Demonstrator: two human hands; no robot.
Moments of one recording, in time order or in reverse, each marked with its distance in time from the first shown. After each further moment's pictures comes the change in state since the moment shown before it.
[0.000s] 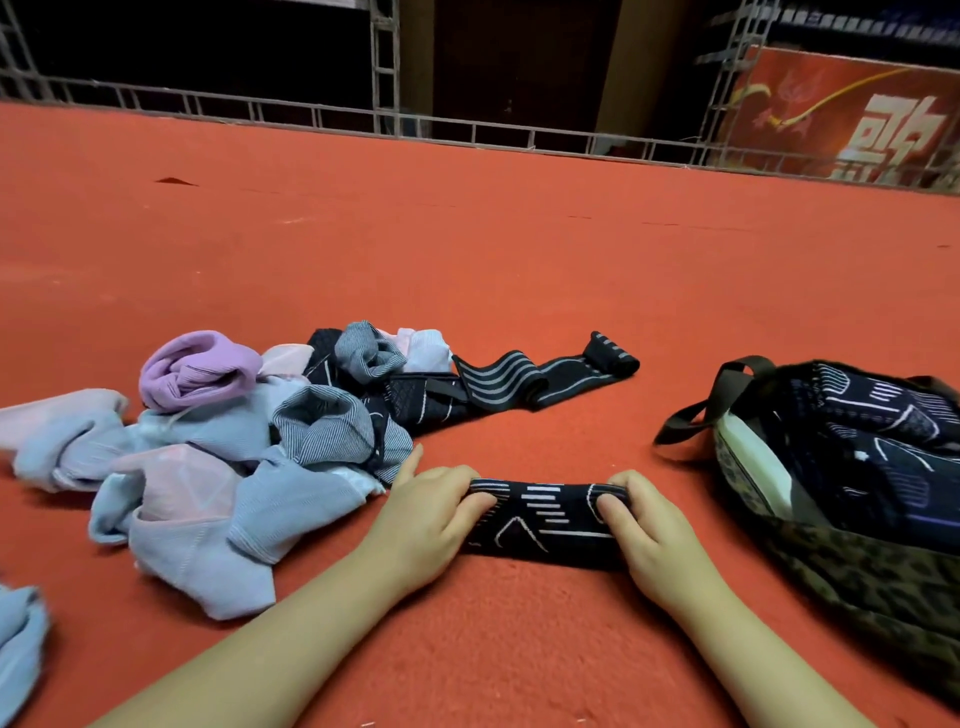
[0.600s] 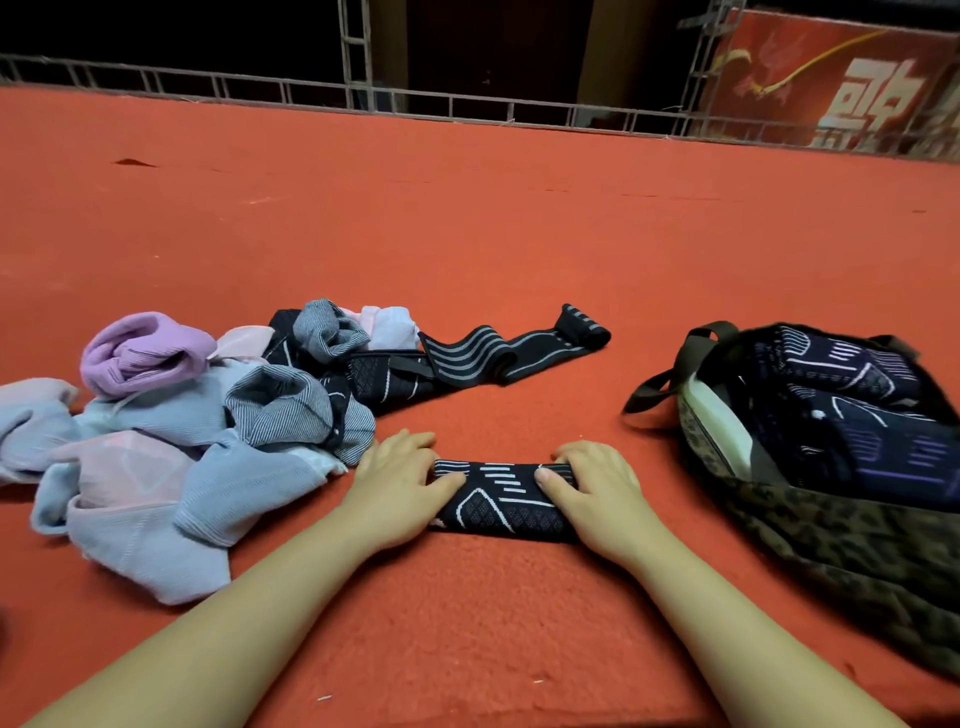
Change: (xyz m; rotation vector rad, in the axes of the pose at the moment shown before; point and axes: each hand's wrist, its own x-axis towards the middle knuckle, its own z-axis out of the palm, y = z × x) left_hand 0.017 0.001 0.016 0.151 -0.203 -0.295; right_hand 0.016 0.003 0.006 -0.469 -0.192 0.166
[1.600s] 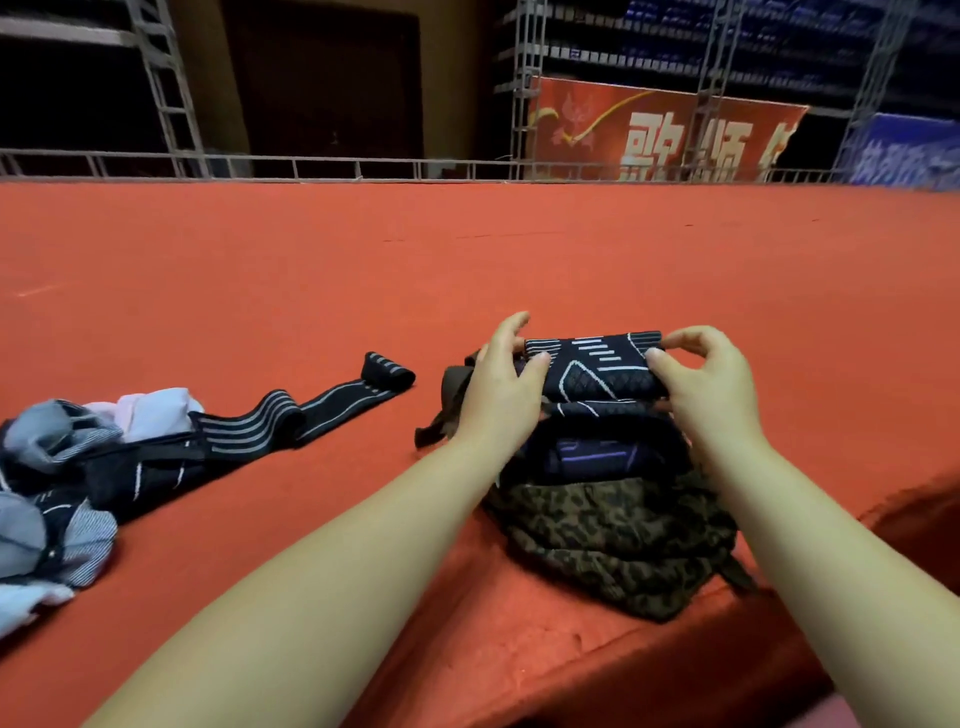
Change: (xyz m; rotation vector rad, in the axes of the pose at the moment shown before) left_hand 0.055 0.318 0.018 -0.925 0.159 0.376; right_hand -0.064 0.174 -0.215 0.535 0.883 0.302
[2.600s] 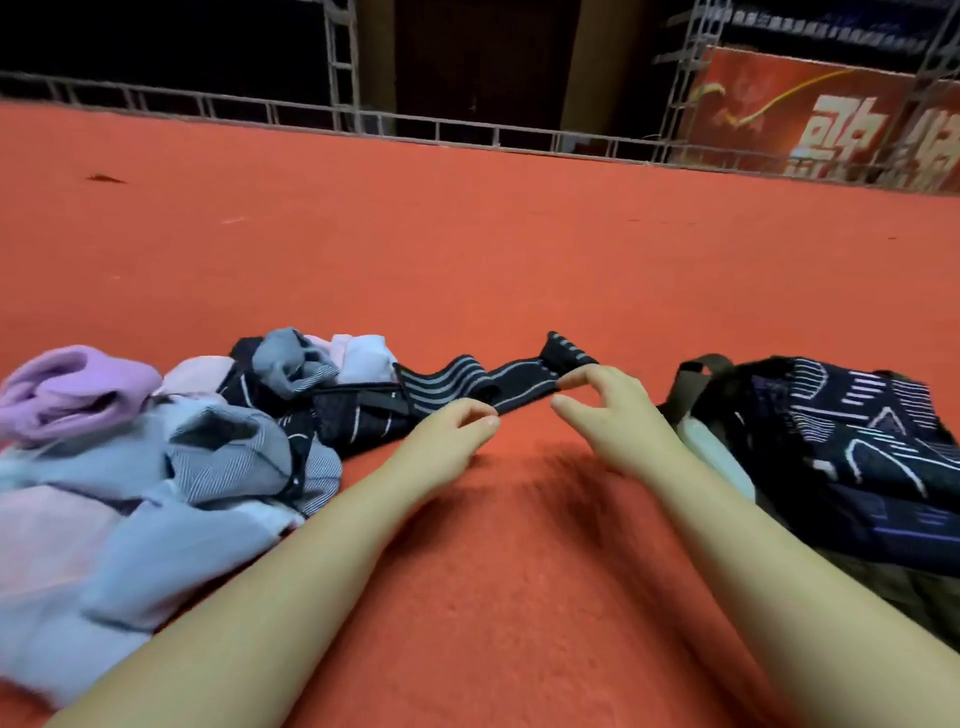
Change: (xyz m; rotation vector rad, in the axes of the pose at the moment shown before) left_hand -0.036 -0.106 -0.222 0.285 -0.041 -0.323; right_hand -0.082 -0.068 0.224 -0.295 -0.677 -0.291
